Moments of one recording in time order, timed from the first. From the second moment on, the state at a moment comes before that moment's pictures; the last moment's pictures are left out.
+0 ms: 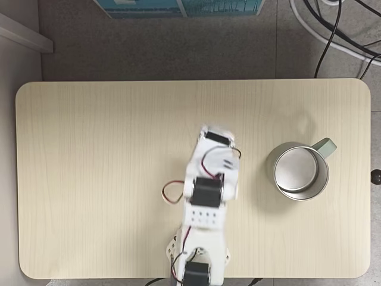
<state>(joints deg) 11.7 59.5 97.2 96.1 7.2</state>
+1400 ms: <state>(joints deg) 44.4 77.9 92.0 85.5 -7.9</state>
